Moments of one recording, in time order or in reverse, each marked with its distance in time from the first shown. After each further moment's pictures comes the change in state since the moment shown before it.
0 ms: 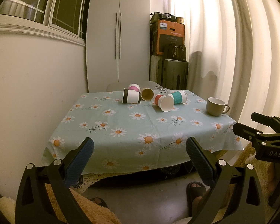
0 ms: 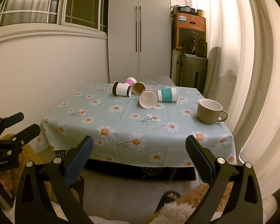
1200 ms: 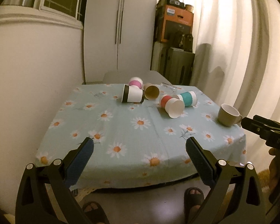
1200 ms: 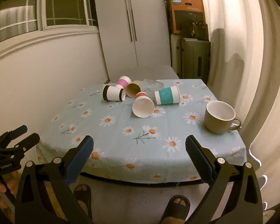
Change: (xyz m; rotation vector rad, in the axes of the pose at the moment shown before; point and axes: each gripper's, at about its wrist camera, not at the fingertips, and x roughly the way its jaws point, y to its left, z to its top) left arm 0.104 0.029 0.074 -0.061 0.147 -0.025; right arm 0.100 -0.053 0.080 0.129 0.135 0.060
